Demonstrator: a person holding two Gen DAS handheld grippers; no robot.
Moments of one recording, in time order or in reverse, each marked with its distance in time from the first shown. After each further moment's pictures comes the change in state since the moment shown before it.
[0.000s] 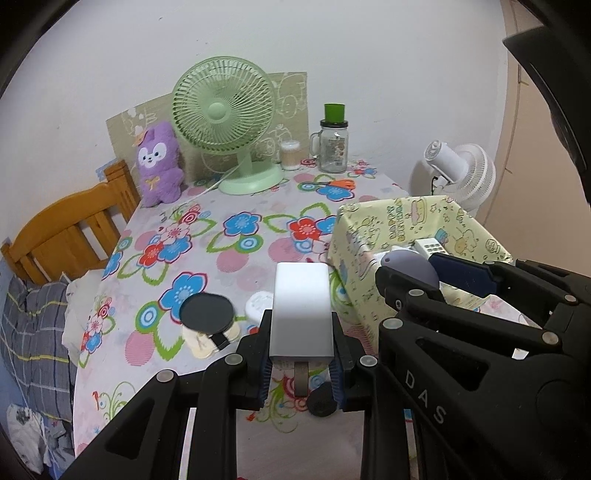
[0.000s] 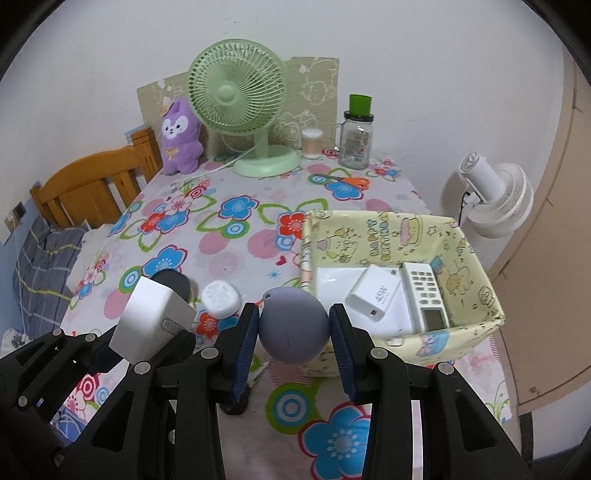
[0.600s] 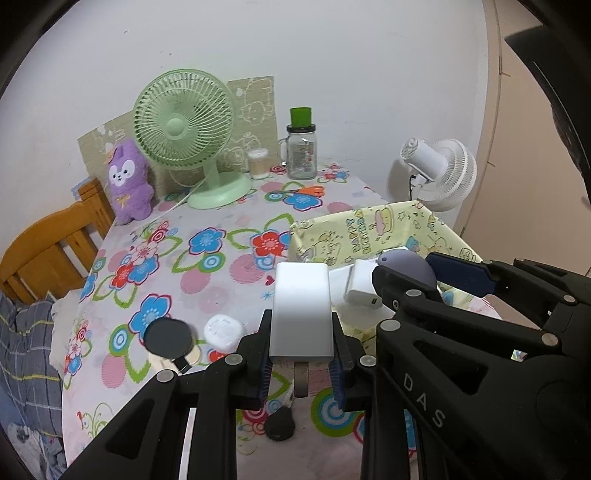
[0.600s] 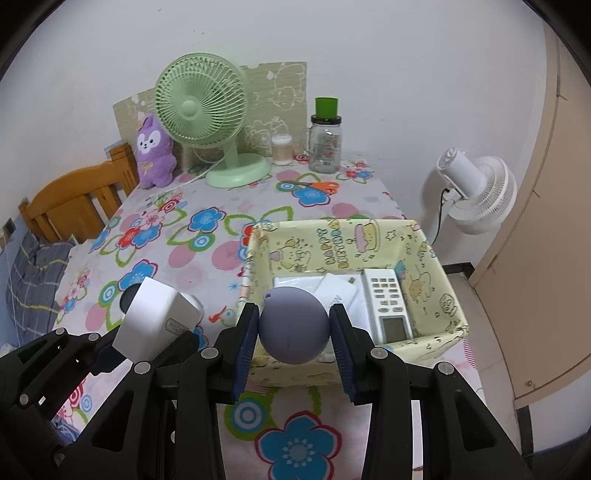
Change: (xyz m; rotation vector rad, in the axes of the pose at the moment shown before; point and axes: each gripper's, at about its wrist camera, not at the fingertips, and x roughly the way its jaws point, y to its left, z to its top) left arm 0.012 -0.042 0.023 0.049 -0.003 -0.049; right arm -0.002 -0.047 0.008 0.047 -0.014 -0.037
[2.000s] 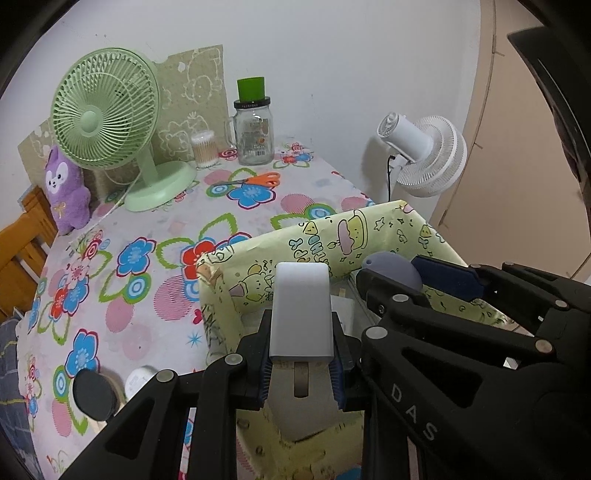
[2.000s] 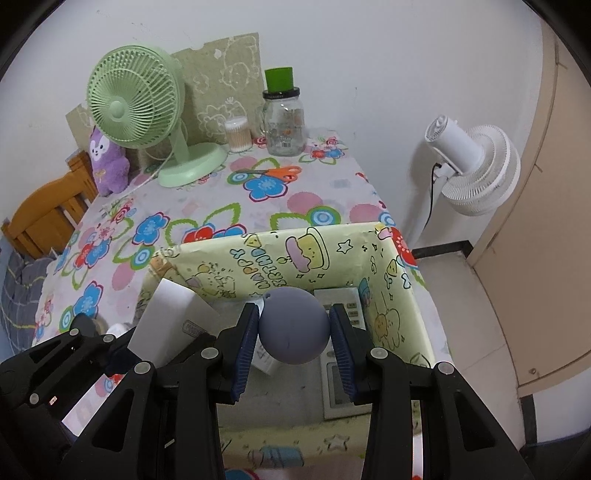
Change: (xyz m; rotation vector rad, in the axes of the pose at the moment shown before) left arm 0.095 -0.046 0.048 0.034 0.103 -0.097; right arm 0.080 -0.071 0.036 0.070 0.096 -0.005
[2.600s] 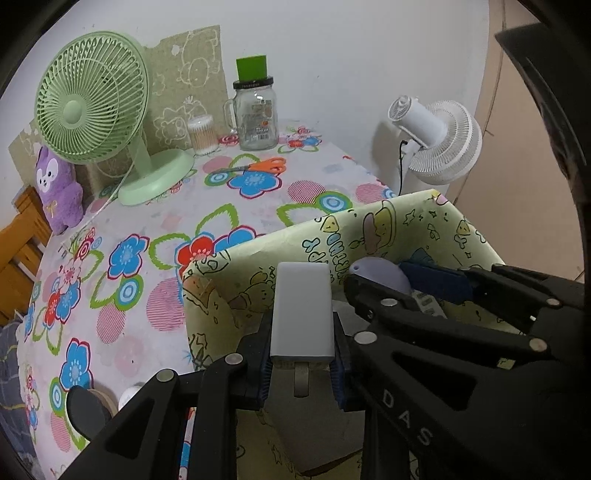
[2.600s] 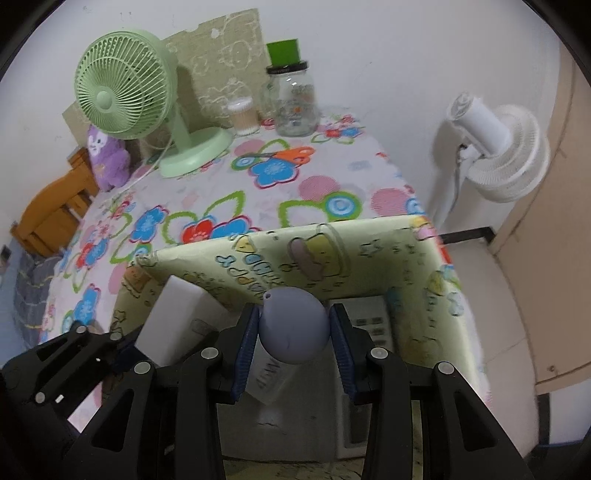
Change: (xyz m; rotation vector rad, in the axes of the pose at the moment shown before) left arm 0.036 0.007 0.010 0.005 0.061 0.023; right arm 0.049 -0.008 0.012 0.021 0.071 0.098
